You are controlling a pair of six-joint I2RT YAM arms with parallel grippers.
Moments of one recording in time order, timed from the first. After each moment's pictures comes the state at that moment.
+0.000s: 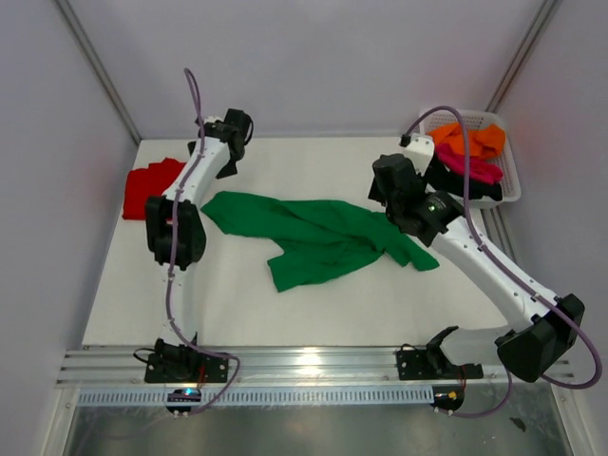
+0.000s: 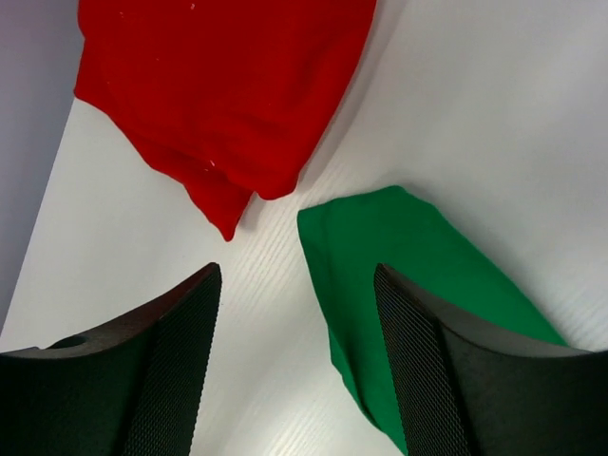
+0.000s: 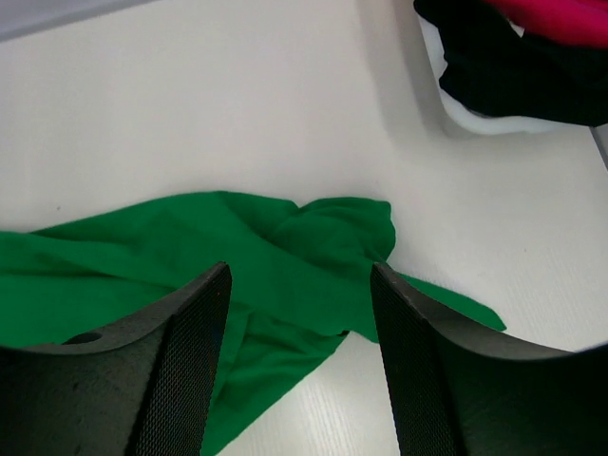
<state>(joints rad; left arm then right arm) -0.26 2.21 2.13 -1.12 -0.74 -0.55 0.59 1.29 1.31 -0.66 0.70 0.55</state>
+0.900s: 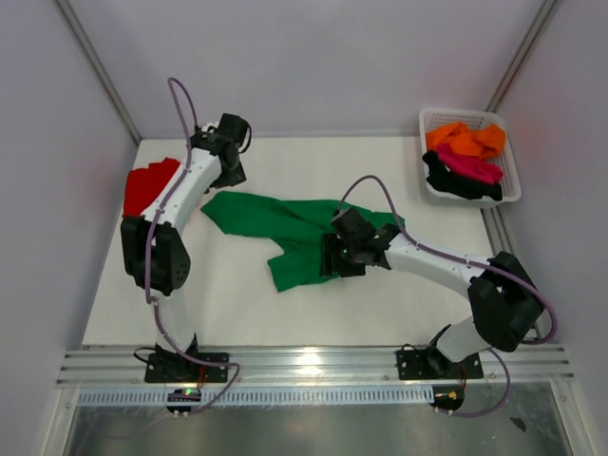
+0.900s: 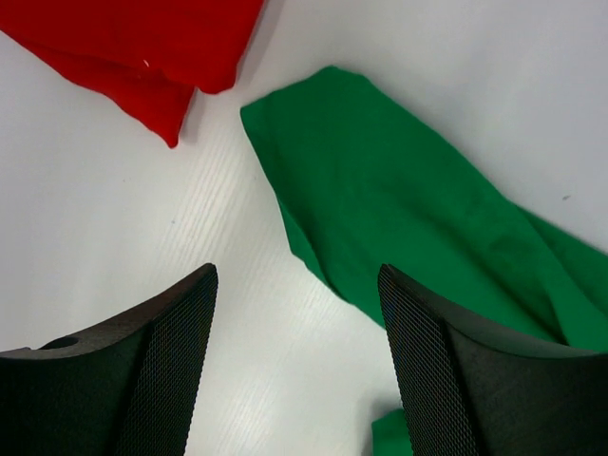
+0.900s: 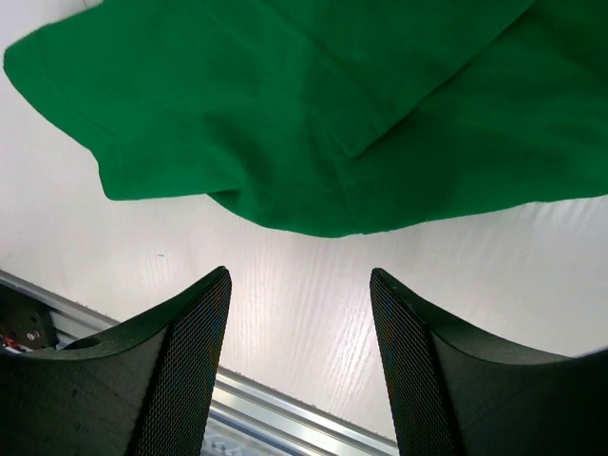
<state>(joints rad) -0.30 1.95 1.90 -1.07 -0.53 -0.61 0.74 1.47 0.94 -0.51 -0.05 0.67</state>
